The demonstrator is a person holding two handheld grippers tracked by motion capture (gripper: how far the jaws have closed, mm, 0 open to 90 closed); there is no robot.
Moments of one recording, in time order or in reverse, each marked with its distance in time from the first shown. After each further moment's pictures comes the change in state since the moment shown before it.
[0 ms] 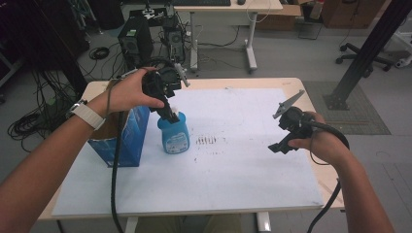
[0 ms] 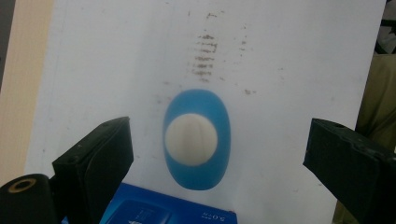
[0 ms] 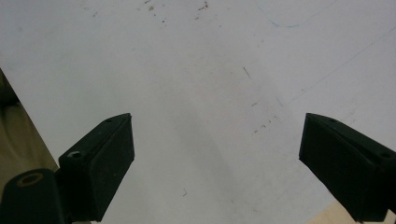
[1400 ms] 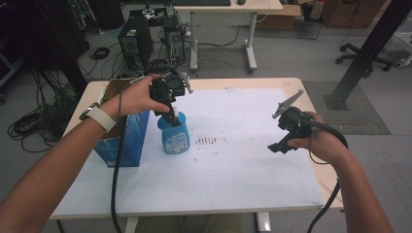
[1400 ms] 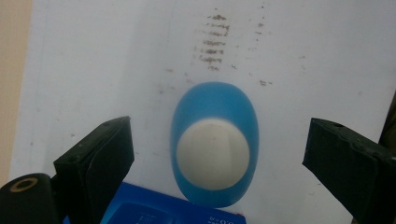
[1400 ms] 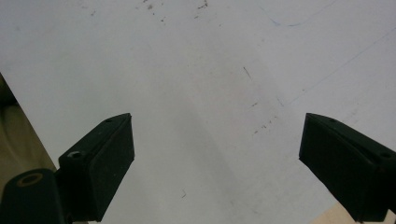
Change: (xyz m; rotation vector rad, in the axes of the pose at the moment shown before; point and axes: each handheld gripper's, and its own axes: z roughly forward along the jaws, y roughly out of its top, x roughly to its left) left arm 0.011 0.000 0.035 0.056 0.001 -0.027; right arm -0.002 0.000 0.003 0.006 0.005 0.003
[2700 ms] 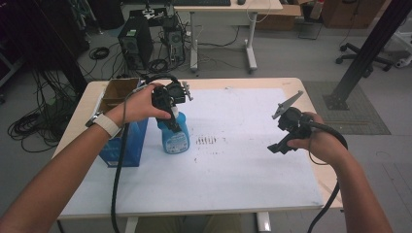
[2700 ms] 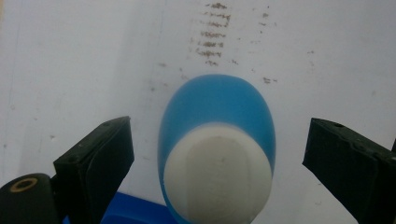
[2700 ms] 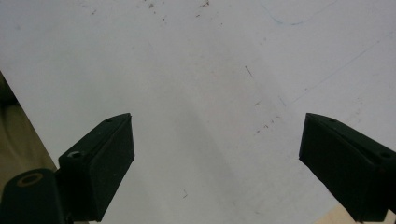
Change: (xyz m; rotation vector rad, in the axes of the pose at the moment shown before) left arm 0.002 -0.008 0.029 0.011 -0.024 -0.019; right arm 0.001 0.000 0.002 0.000 0.005 -0.001
